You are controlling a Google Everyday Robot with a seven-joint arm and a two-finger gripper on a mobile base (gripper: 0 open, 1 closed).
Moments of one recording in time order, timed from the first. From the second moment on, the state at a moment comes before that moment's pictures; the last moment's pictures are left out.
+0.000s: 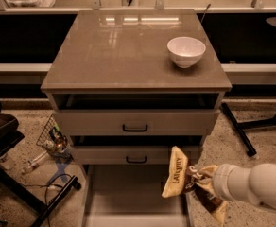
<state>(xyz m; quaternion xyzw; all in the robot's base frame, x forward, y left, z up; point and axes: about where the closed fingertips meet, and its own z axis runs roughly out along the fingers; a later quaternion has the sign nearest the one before) 0.427 -0.221 0.588 -0.51 0.80 0.01 0.32</state>
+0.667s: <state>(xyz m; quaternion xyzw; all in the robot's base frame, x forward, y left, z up) 0.449 -0.181 0.467 -0.52 0.79 0.07 0.32</state>
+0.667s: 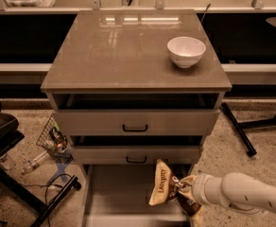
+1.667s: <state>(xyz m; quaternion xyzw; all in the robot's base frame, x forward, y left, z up) 0.454 -0.102 0.348 -0.55 0.77 0.16 0.30</state>
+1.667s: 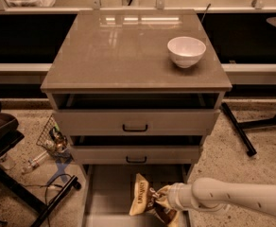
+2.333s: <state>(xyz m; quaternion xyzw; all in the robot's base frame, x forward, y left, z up) 0.454 -0.072 0.330 -0.56 0.76 0.17 0.30</state>
